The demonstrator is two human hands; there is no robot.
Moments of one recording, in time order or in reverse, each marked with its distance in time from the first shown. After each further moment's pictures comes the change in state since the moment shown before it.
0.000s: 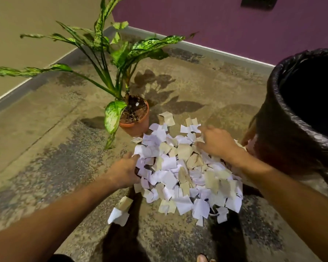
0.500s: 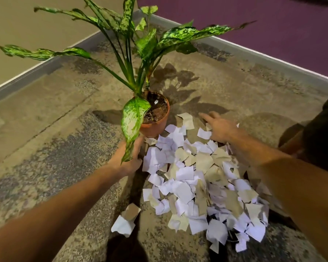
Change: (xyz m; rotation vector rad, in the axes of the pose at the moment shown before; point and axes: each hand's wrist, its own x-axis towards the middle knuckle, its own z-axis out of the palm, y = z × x) left_hand 0.038 -0.030 -0.020 -0.160 0.180 -0.074; right_hand 0.131 -0.002 0.014 -0.116 -0.103 -0.053
